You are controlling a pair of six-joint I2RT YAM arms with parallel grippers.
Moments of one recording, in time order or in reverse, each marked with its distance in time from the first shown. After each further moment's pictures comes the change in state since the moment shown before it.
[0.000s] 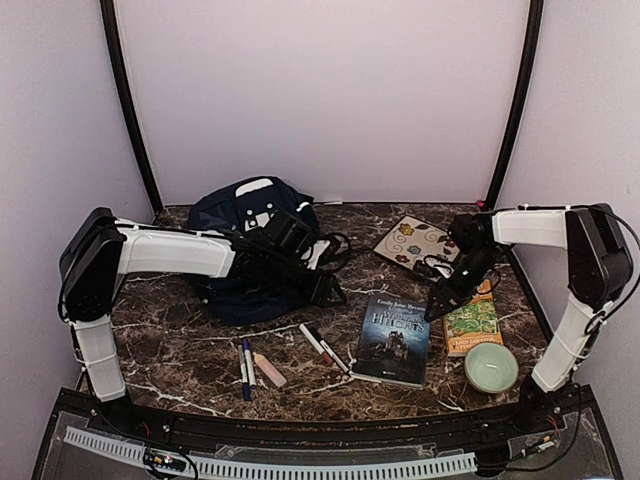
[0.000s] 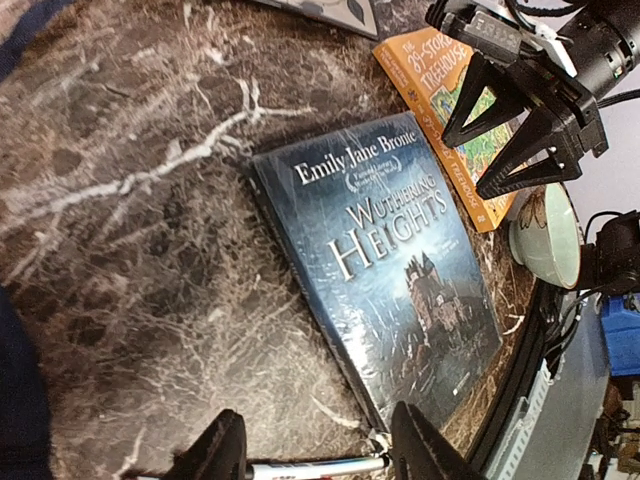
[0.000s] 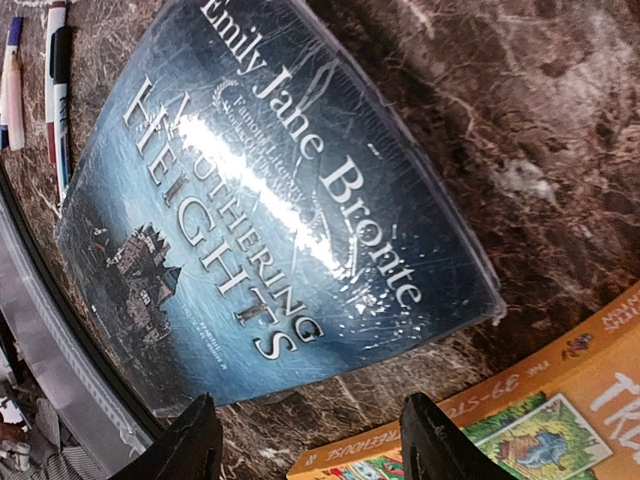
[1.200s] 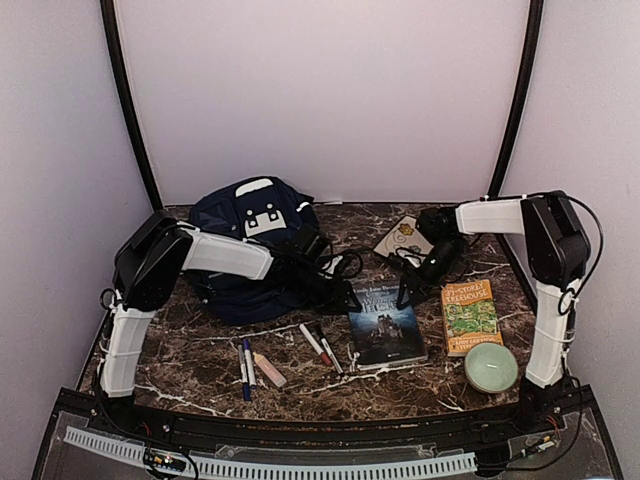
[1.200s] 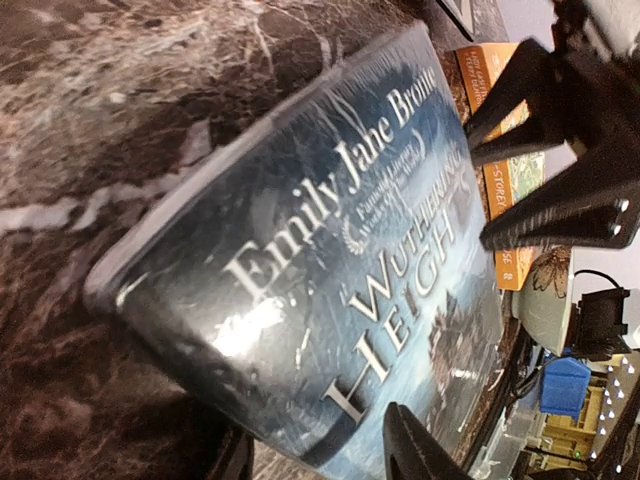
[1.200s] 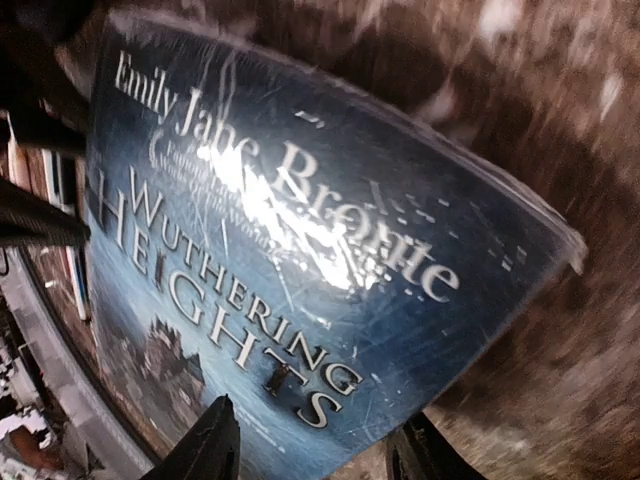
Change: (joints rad) left arm 0.032 0.358 0.234 0.043 0.211 -0.225; right arm 0.100 0.283 0.267 0.004 -0.069 0.134
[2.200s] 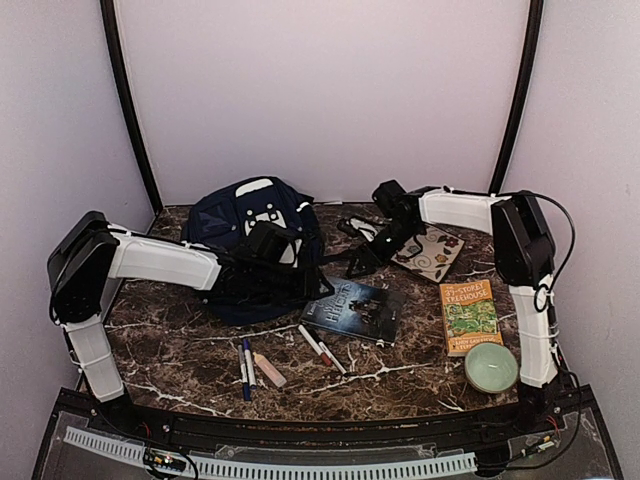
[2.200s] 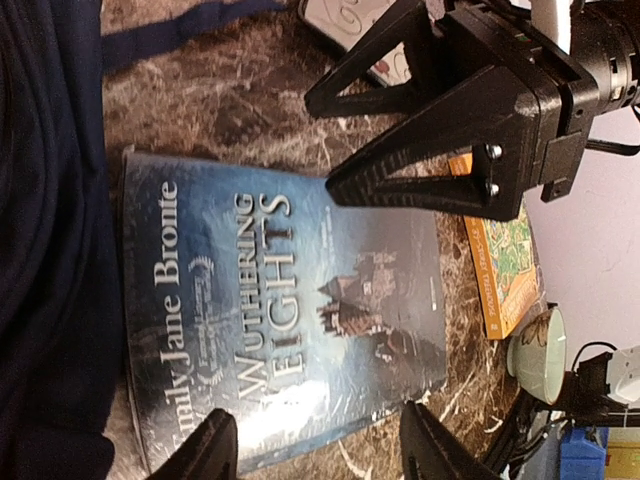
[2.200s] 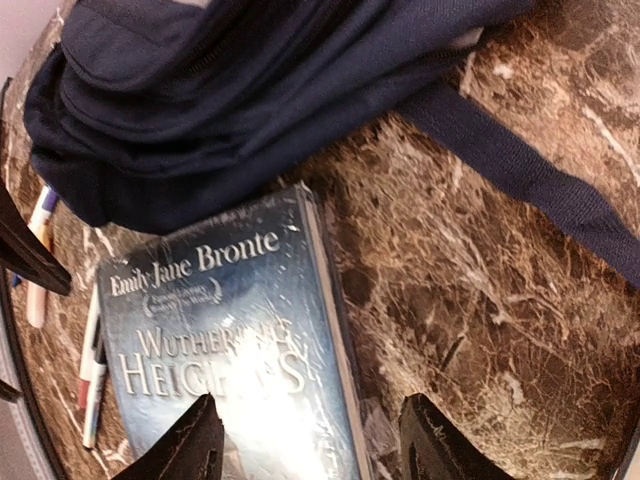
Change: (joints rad) left arm -0.004 -0.413 -0.413 0.196 -0.356 -0.106; right arm 0.148 0.197 0.394 0.214 -0.028 -0.052
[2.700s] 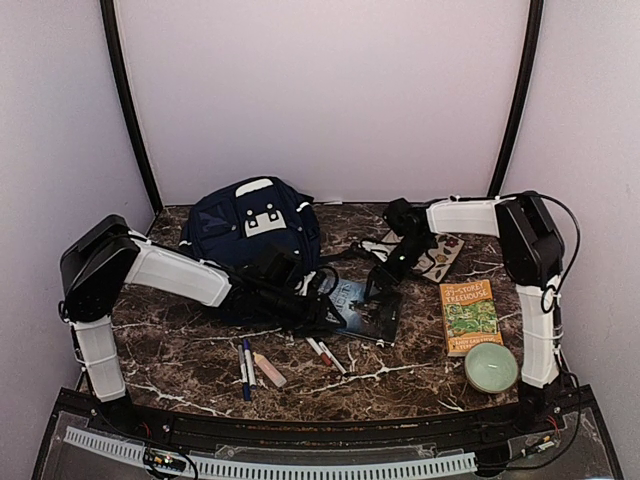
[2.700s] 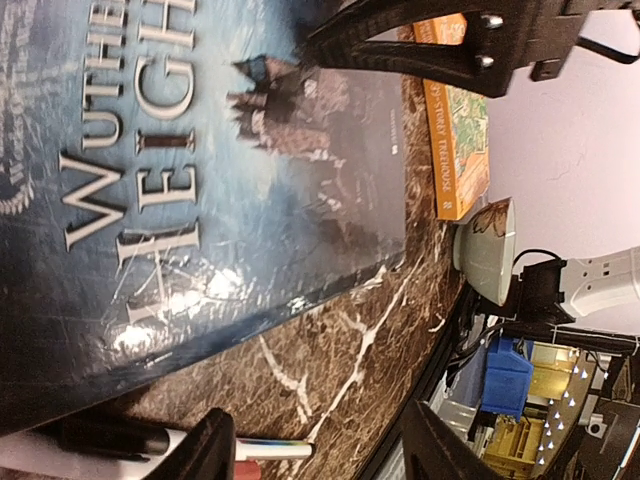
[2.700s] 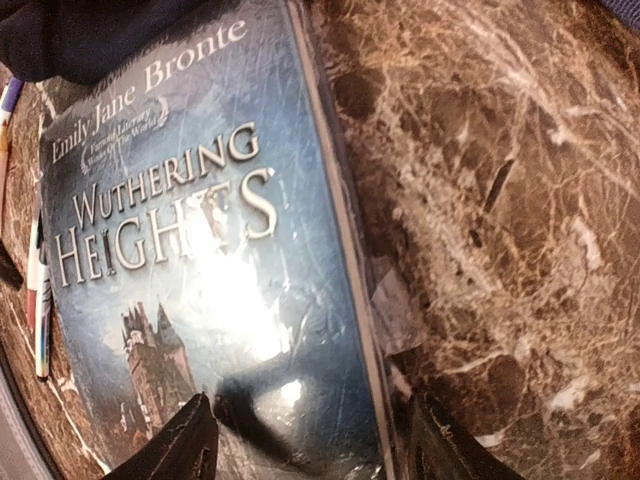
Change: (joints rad) left arm -0.036 0.052 -0.084 0.089 0.322 -0.145; right arm -0.025 -0.050 -0.183 -0.054 0.076 -0.130
